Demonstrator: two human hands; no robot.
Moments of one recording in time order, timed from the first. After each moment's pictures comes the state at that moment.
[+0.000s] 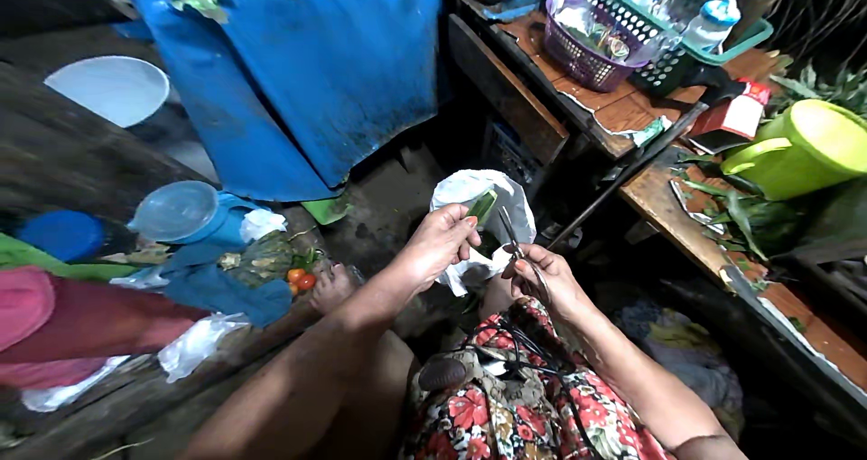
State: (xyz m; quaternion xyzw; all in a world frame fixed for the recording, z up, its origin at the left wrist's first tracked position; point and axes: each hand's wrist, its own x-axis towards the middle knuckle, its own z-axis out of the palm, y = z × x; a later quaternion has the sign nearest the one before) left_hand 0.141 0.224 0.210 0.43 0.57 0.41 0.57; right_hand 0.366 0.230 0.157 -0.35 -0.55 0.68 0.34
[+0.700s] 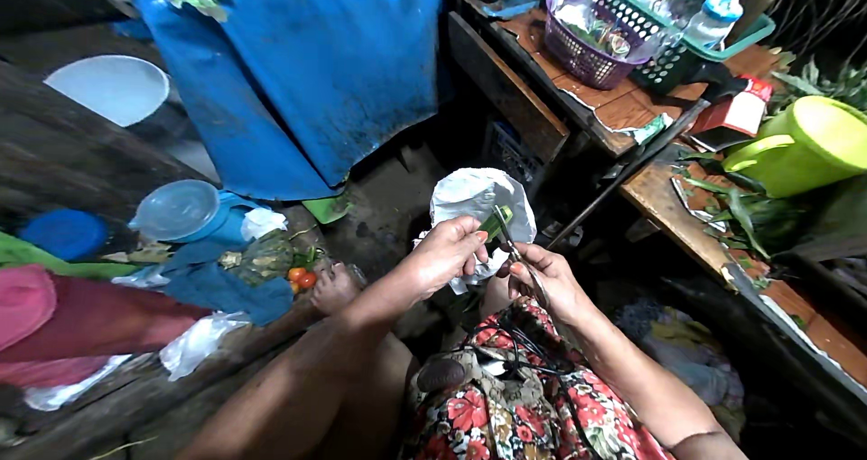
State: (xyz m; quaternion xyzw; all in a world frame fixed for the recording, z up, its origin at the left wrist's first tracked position) left_hand 0.143 0.214 0.213 0.48 0.55 0.34 0.59; right_hand 0.360 0.224 0.167 -0.33 -0.59 0.66 0.34
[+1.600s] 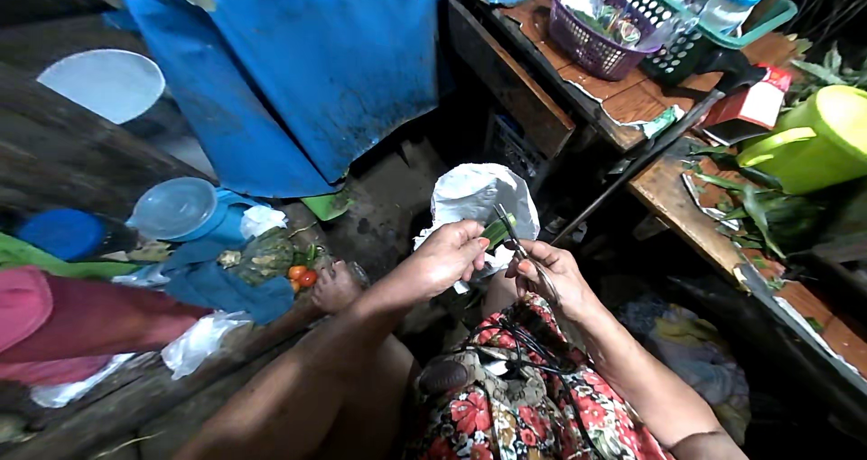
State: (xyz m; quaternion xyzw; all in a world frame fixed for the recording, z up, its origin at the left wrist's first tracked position) left_hand 0.141 0.217 0.214 0.51 0.56 0.29 0.59; right_hand 0.364 0.233 0.160 -0.33 -0.59 0.65 0.35
